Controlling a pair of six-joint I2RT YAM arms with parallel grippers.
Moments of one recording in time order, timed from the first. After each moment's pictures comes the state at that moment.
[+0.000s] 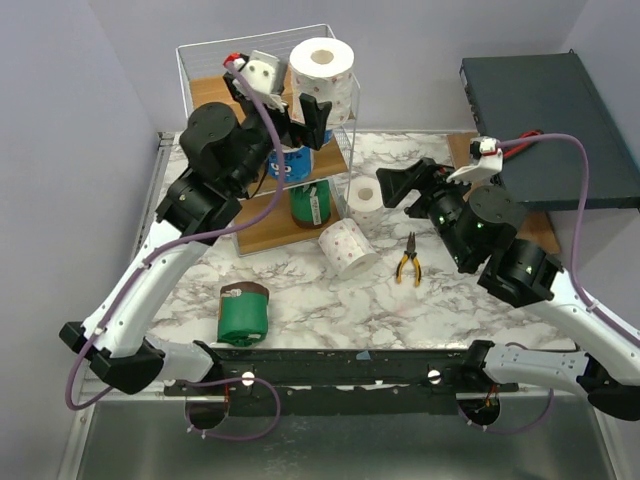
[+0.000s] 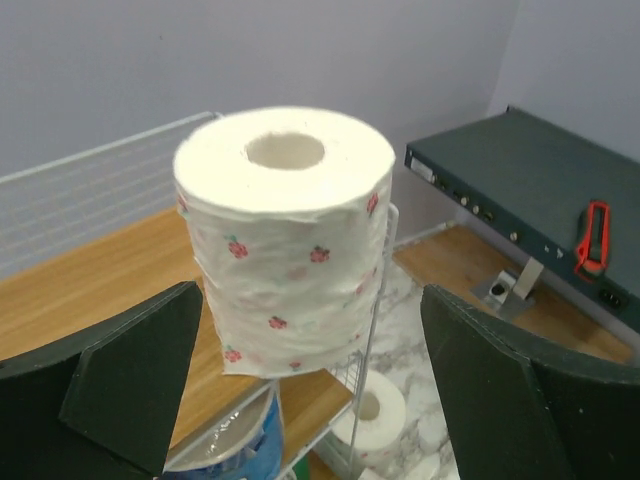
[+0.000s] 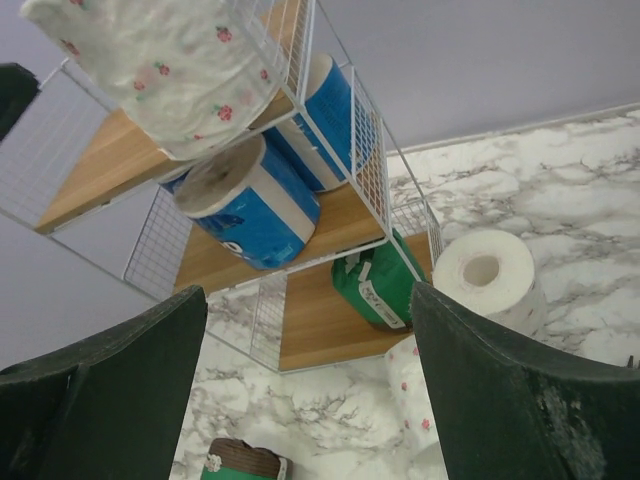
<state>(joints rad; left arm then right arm) -0.67 1.30 1.74 -0.19 -0.15 -0.02 0.96 1.00 1.31 -0.28 0.65 0.51</state>
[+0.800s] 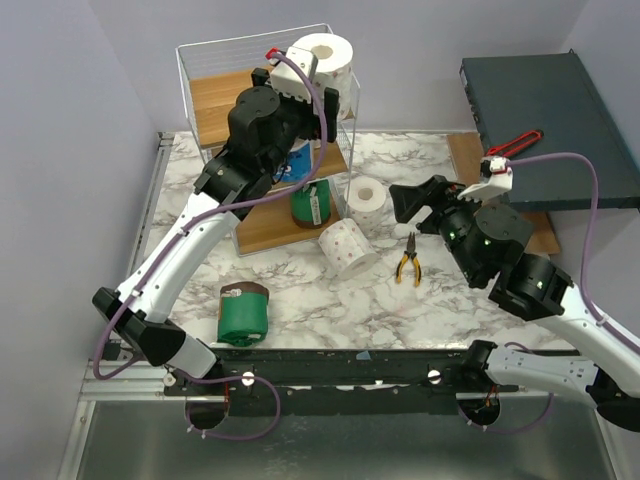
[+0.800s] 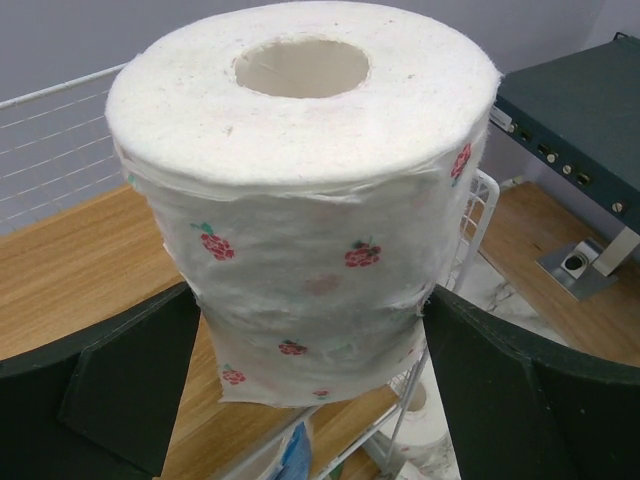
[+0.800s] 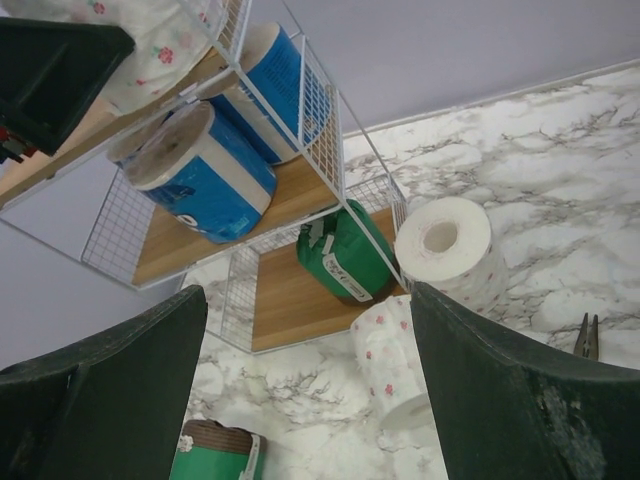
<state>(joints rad) -0.65 1.49 1.79 -0.26 -0.24 0.00 0.96 0.90 1.19 -0.35 0.68 0.55</state>
